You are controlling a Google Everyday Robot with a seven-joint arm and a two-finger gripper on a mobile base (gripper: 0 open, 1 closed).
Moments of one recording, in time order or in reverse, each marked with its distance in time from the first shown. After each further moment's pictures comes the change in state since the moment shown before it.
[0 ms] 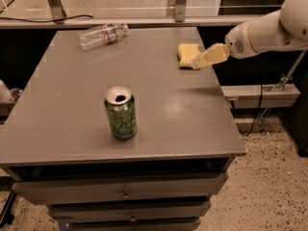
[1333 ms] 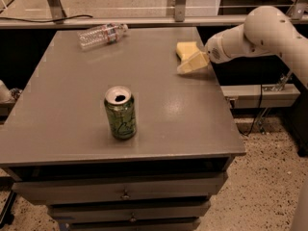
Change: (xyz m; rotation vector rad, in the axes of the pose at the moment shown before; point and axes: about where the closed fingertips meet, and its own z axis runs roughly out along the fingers) arm 0.005 -0.017 0.094 -0.007 0.009 -0.090
